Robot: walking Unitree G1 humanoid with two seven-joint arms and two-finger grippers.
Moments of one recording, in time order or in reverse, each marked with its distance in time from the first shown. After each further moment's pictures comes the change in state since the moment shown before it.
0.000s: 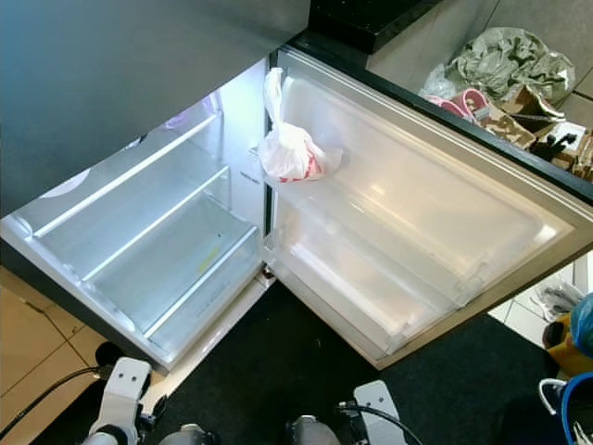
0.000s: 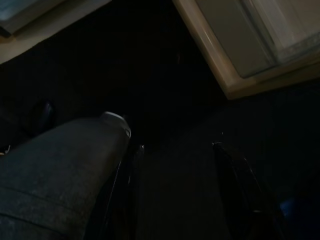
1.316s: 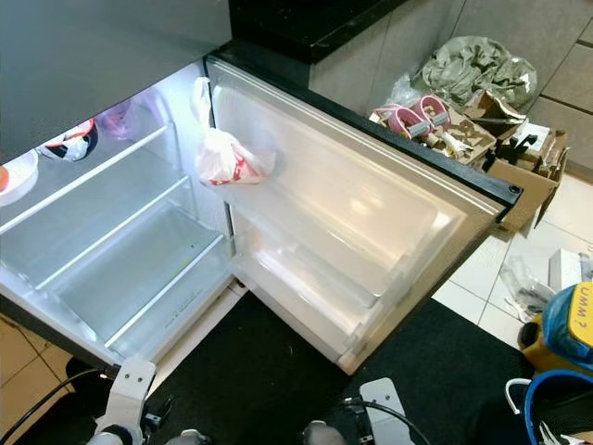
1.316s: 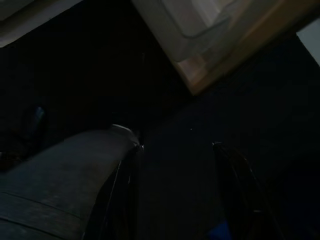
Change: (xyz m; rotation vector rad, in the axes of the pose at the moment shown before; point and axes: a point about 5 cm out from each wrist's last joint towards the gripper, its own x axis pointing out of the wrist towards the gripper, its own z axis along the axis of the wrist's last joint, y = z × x) left arm 0.001 -0.001 0.001 0.007 0.001 -0.012; right arm 0.001 0.001 -0.001 0.020 -0.009 -0.013
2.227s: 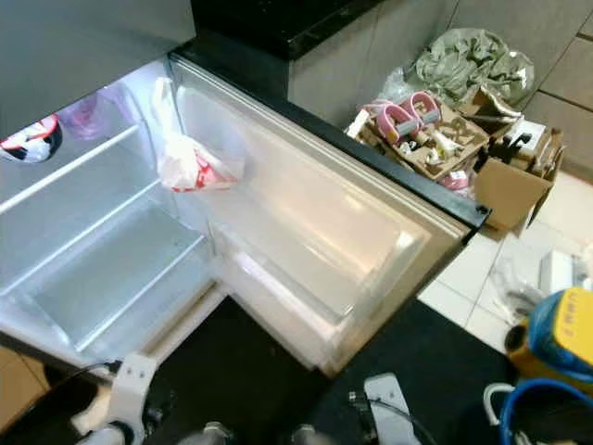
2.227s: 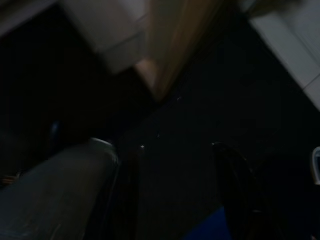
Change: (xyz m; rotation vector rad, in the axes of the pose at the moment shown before) left arm 0.001 0.000 -0.002 0.001 0.014 -0.012; right arm 0.003 0.000 0.009 0.010 -0.034 -0.003
